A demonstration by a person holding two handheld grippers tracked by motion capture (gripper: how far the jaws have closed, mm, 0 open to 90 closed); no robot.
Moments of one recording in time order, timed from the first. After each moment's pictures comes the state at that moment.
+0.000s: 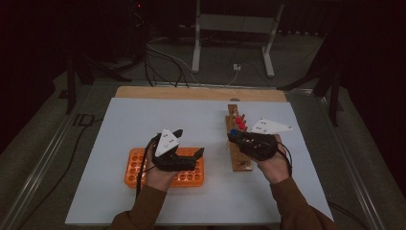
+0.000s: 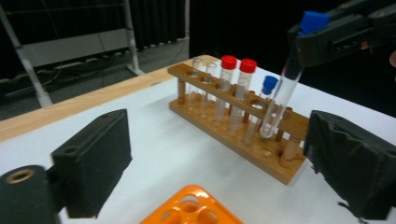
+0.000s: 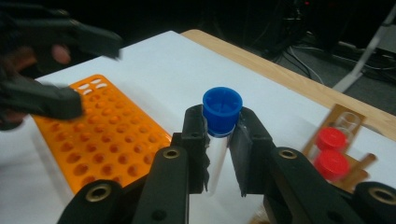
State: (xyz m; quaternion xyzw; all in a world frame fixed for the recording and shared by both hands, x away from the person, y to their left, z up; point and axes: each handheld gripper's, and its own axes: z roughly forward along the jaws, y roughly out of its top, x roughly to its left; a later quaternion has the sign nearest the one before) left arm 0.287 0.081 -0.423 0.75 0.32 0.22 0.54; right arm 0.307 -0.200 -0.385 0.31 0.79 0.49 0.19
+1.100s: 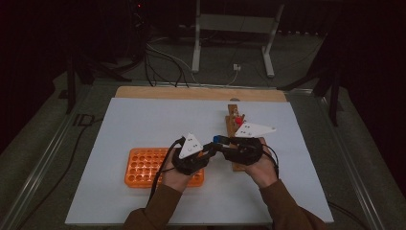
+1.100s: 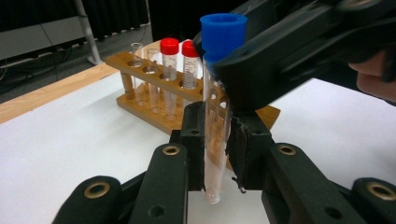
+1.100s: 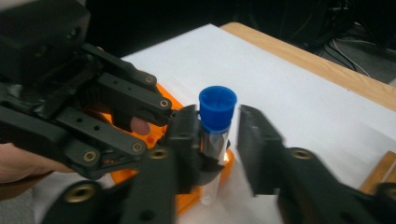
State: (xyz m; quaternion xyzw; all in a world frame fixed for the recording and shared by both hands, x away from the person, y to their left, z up) left arm 0.291 0.038 -0.435 0.79 0.27 0.17 0.53; right arm 0.303 -0.169 -0.393 0.29 0.81 0.50 0.13
